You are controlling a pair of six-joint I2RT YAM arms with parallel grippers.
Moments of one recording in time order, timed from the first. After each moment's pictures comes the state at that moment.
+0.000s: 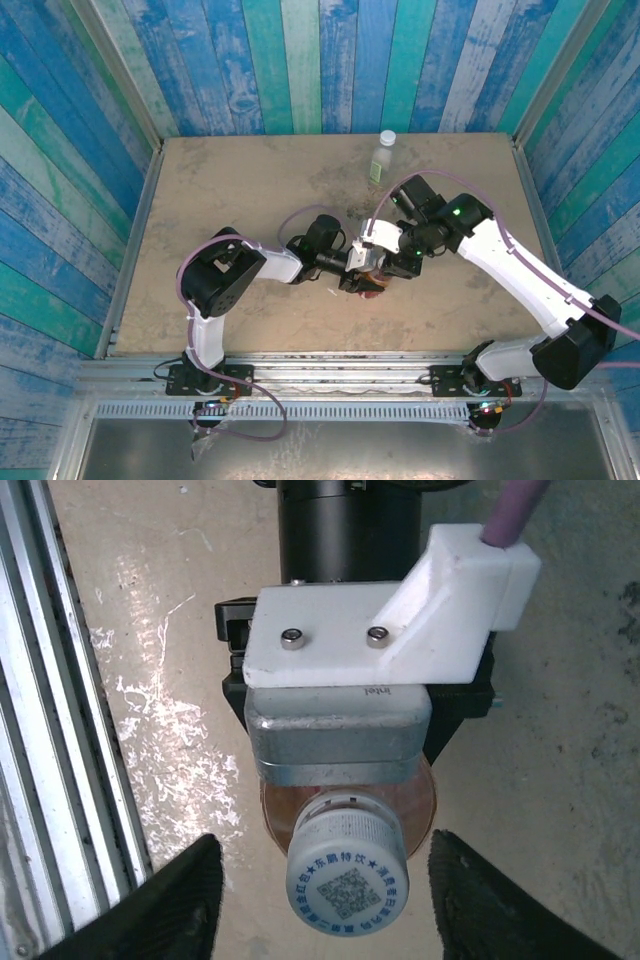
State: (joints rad) left arm -0.75 1.94 0.88 0.54 0.96 0.48; right arm 0.65 1.35 1.32 -1.17 -0.23 -0.63
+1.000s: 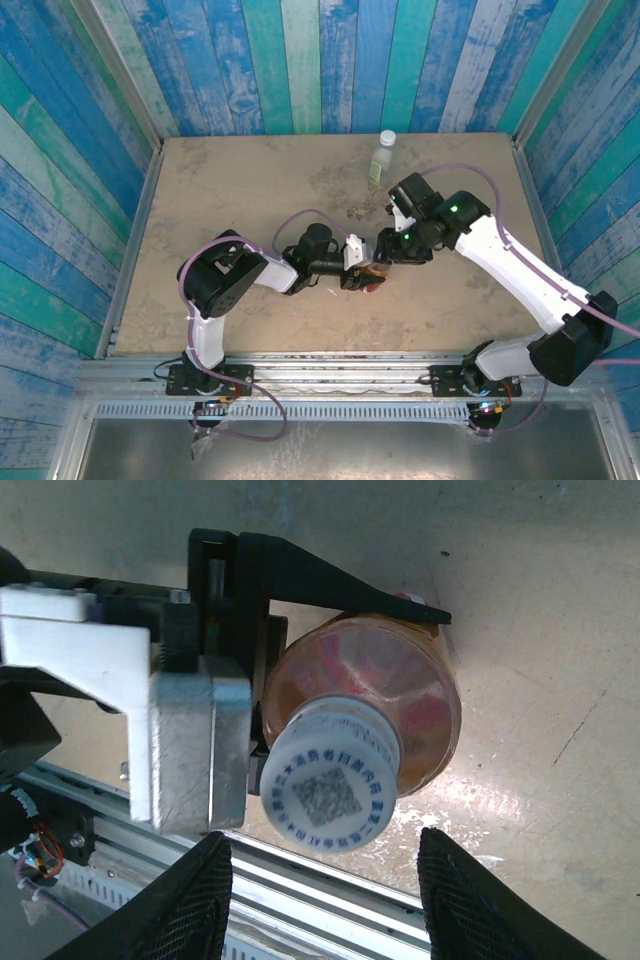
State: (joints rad) left arm -0.76 1.94 0.77 0.84 0.74 0.27; right arm 0.64 1.38 1.34 -1.17 -0.19 0.59
